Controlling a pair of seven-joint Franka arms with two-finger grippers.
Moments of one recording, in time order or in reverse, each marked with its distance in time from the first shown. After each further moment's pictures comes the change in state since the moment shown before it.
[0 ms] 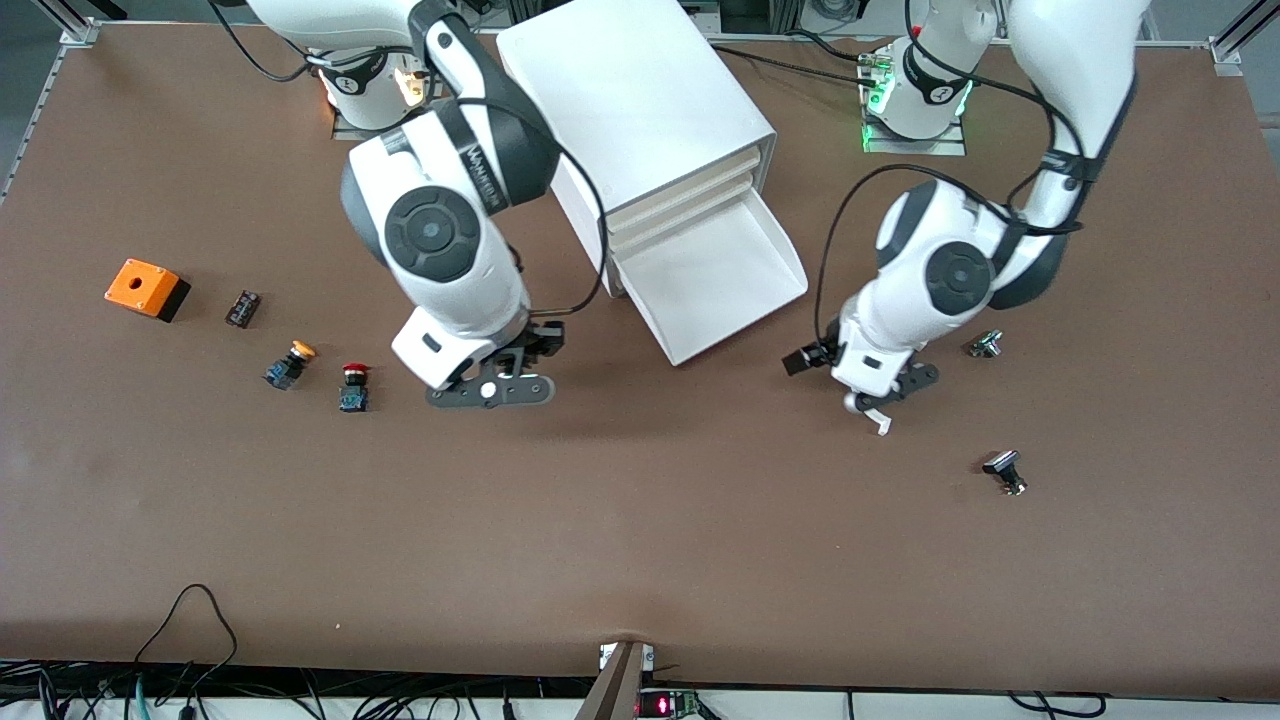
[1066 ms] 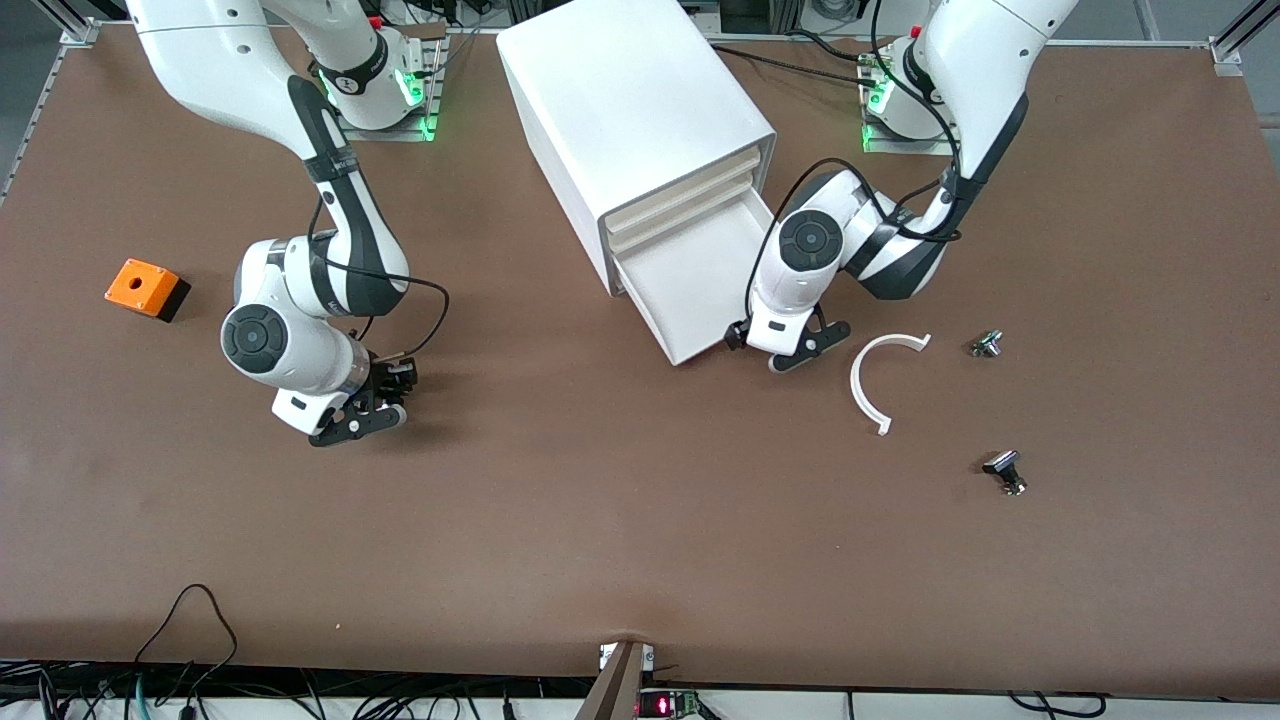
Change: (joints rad) left arm -0.132 0.083 -0.036 -0.073 0.255 0.105 -0.417; right arm -0.217 -0.116 -0.073 -0.768 0.111 0.616 -0.557
